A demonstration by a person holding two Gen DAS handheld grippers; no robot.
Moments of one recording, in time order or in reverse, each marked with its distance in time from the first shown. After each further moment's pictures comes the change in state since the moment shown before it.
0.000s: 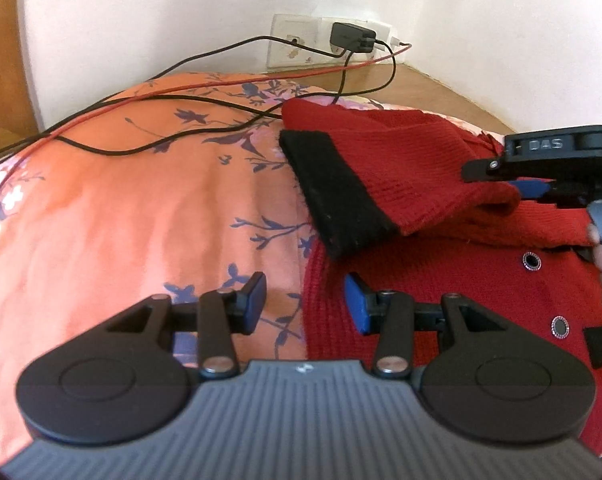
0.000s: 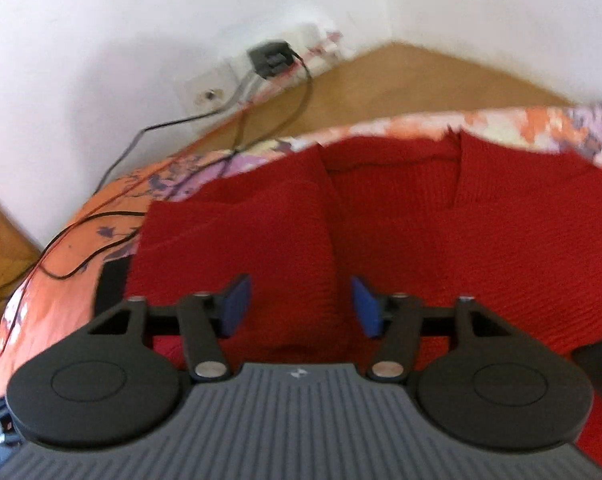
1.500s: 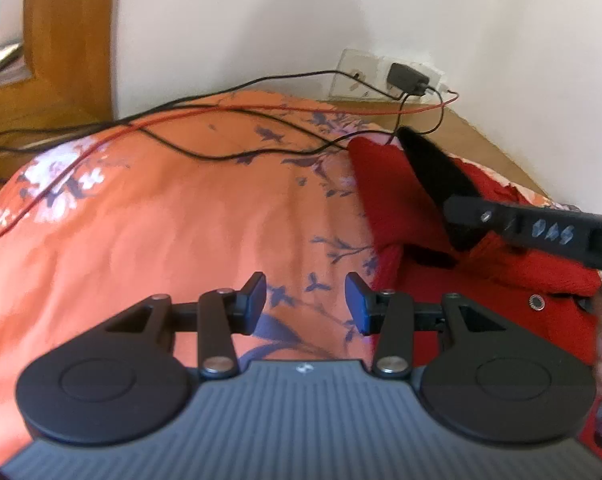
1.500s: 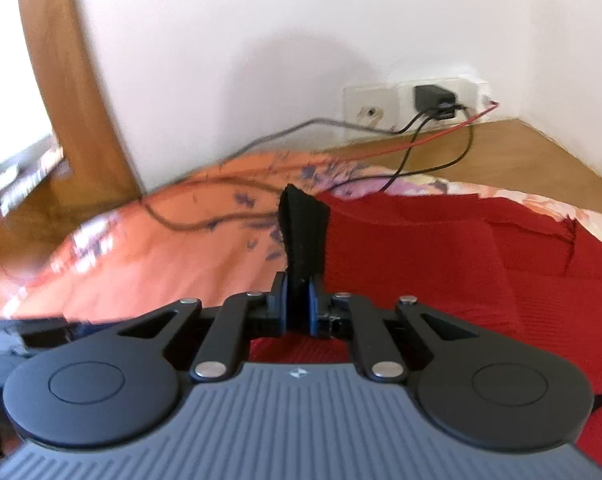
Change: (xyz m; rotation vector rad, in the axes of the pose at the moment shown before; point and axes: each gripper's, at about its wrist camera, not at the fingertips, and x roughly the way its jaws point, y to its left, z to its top) left arm -0.043 0.039 0.003 -0.144 -0.051 0.046; right arm -0.032 0.107 -0.023 -0.281 -0.064 0.161
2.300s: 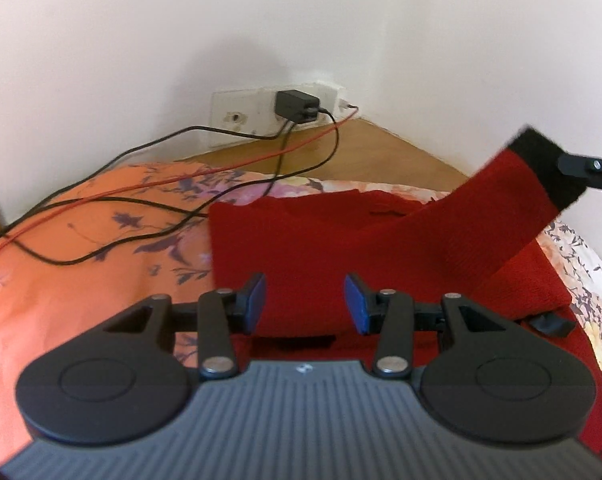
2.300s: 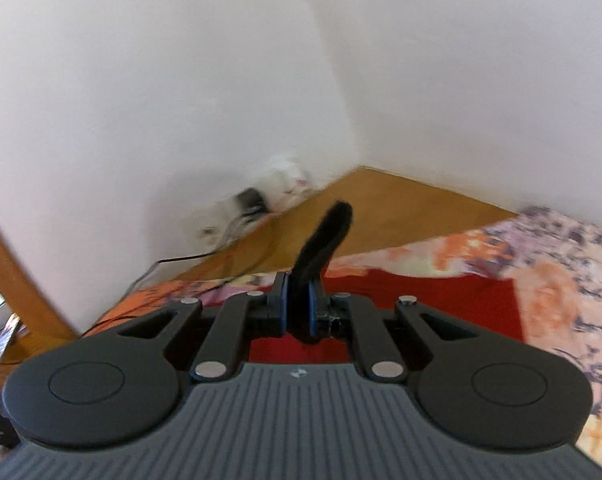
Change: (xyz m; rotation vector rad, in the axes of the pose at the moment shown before) left arm 0.033 -0.118 0.039 0.194 -0.065 -0.110; right arm -0.130 -0.202 0.020 0.333 -0.212 -0.151
